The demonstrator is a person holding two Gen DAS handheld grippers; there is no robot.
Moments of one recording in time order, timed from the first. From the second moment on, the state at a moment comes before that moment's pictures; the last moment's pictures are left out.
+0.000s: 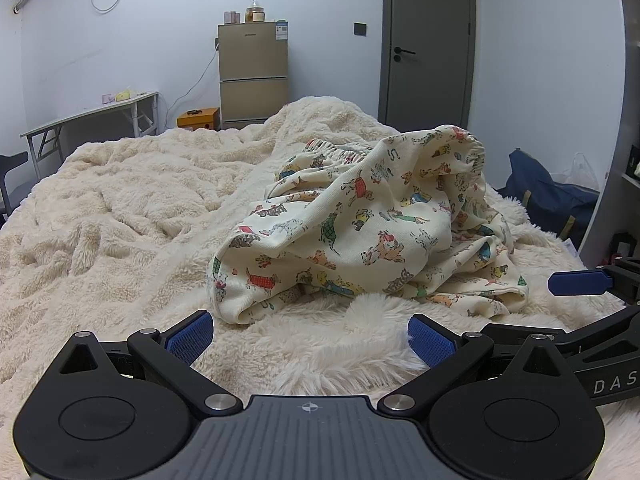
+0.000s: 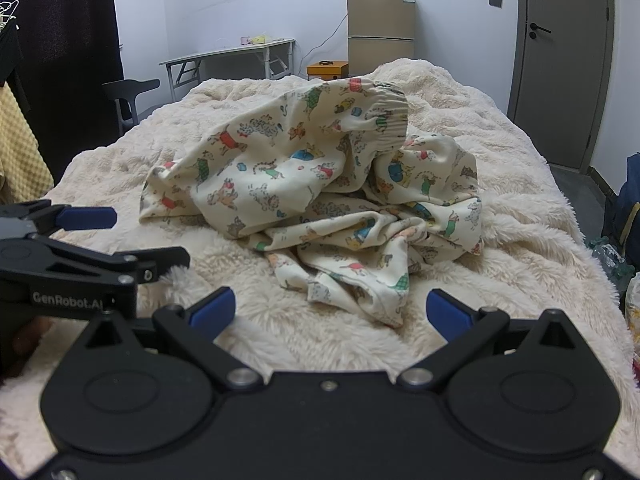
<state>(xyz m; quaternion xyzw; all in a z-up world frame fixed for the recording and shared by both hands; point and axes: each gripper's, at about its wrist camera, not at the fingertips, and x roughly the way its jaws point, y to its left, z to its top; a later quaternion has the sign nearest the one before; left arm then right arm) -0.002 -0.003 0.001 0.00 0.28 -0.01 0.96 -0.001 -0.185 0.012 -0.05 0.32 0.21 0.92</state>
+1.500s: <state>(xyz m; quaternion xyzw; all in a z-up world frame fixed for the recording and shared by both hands) 0.000 -0.002 0.003 0.00 0.28 -0.02 0.96 0.009 -0.189 0.012 -0.03 0.33 0.24 0.91</state>
